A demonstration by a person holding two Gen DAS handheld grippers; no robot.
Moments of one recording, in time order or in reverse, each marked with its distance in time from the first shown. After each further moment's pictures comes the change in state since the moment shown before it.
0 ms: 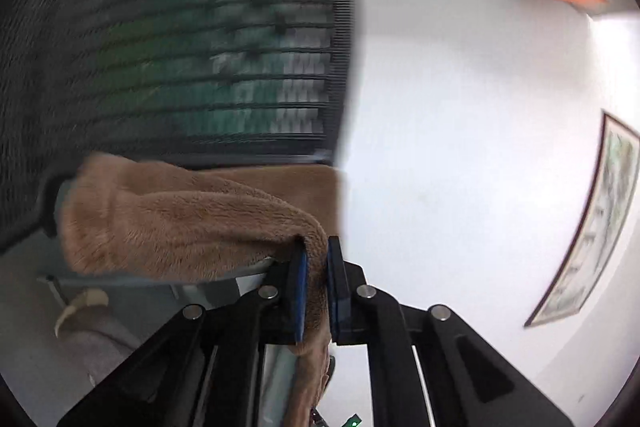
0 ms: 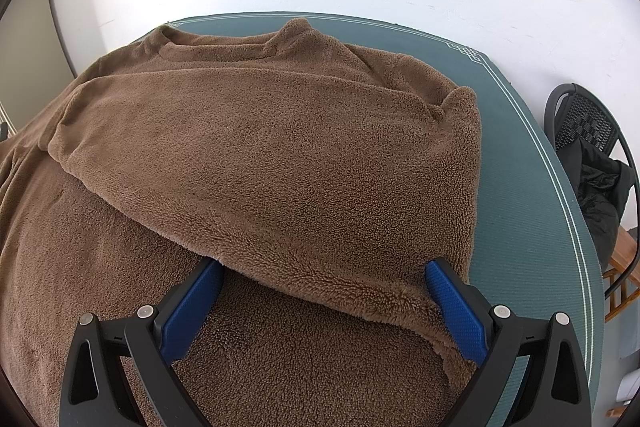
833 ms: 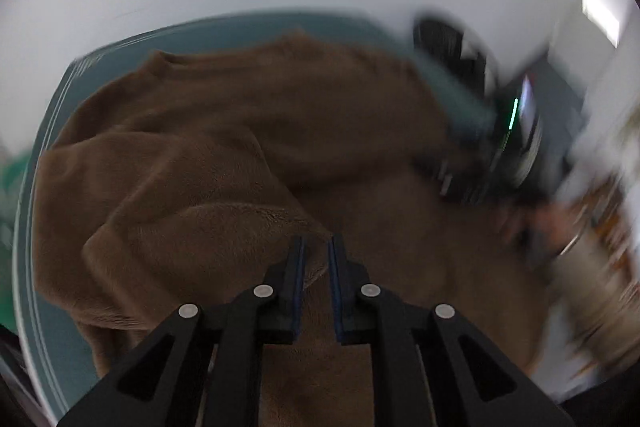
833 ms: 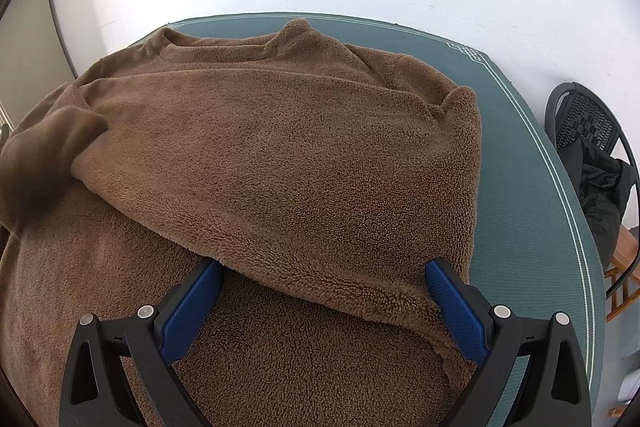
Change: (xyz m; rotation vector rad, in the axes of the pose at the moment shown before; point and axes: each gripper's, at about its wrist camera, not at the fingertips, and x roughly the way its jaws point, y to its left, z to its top) left arm 0.200 -0.150 -0.429 1.493 0.849 0.526; right arm -0.002 -0.001 -0.003 0.004 -0.004 0.007
